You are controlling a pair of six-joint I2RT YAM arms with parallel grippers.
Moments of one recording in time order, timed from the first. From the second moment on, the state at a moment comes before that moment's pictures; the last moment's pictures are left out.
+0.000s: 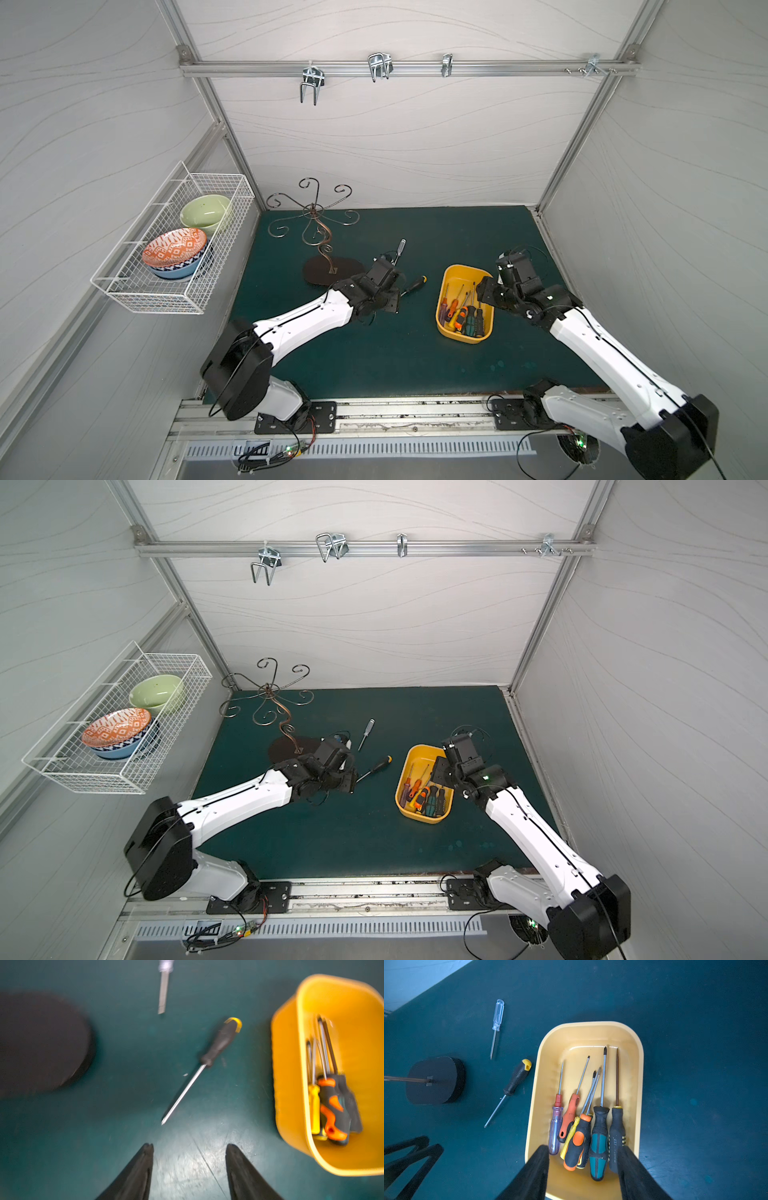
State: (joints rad) left arm -0.73 1.51 1.03 -0.50 -0.10 -0.35; right arm 0.50 1.02 0.90 -0.77 0.13 0.63
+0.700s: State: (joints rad) left arm -0.63 2.03 1.52 -0.64 0.18 0.19; right arm 0.44 0.95 0.85 -0.84 0.14 0.60
